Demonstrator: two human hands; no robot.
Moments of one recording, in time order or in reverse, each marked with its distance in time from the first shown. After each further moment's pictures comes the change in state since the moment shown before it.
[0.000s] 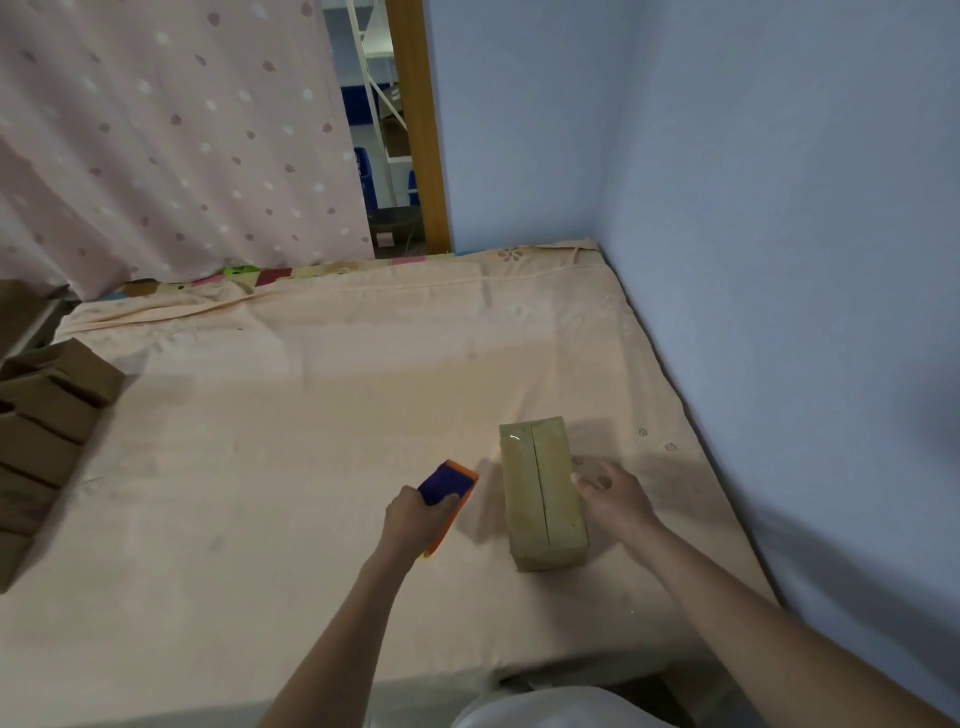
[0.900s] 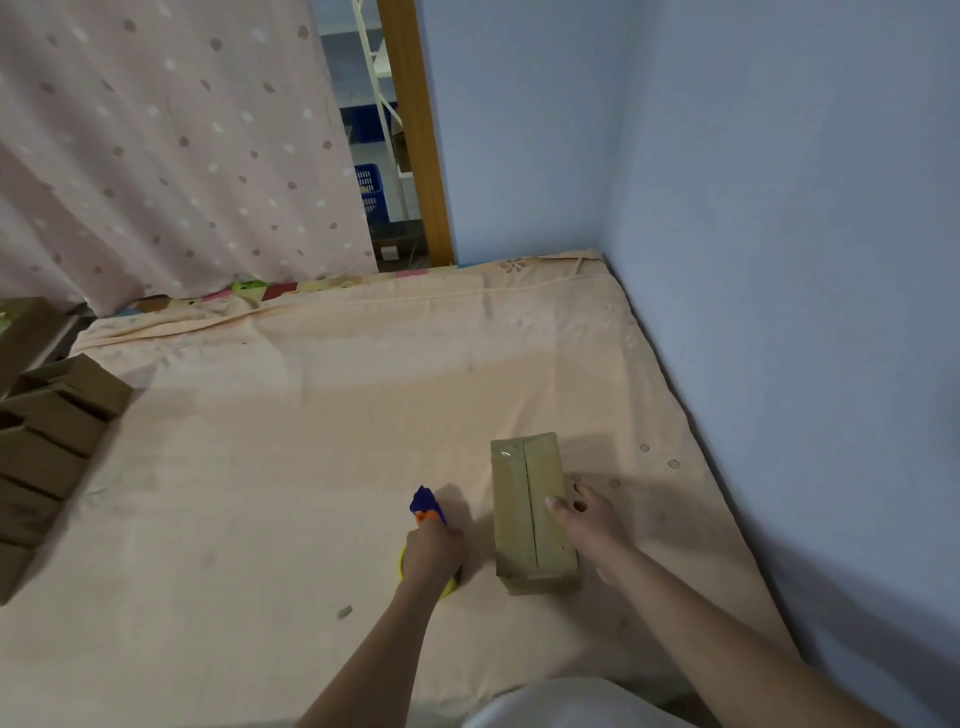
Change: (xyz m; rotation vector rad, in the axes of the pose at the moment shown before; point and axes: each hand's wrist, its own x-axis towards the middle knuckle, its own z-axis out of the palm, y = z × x) left_hand 0.010 0.006 0.057 0.178 0.010 -0.092; right_hand 0.022 0.013 0.022 0.155 -0.077 0.047
